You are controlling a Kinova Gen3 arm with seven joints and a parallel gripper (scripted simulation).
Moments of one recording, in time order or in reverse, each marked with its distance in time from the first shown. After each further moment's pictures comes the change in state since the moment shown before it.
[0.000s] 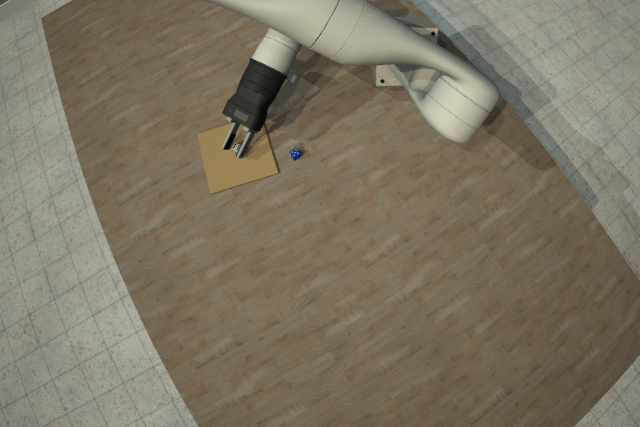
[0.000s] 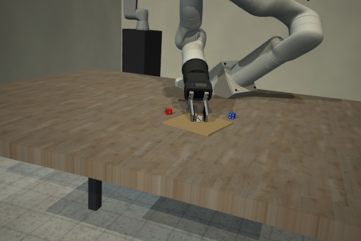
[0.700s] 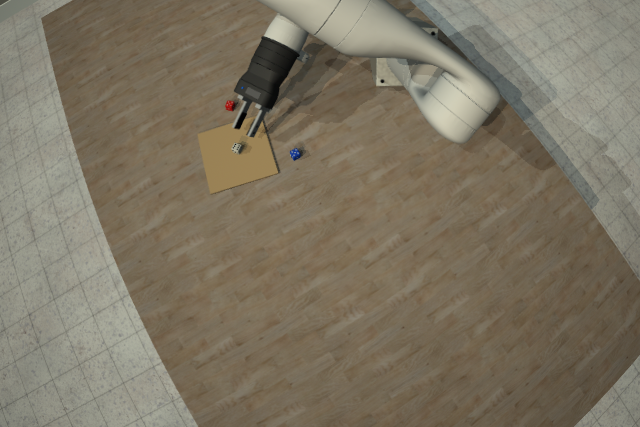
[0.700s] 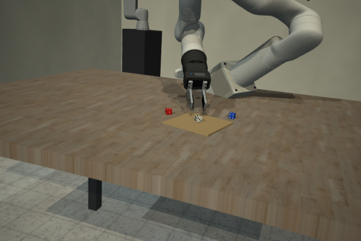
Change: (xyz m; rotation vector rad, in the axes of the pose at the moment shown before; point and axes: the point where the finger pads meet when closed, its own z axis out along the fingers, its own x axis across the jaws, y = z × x) arm 0.001 0.000 -0.047 0.002 0.005 0.000
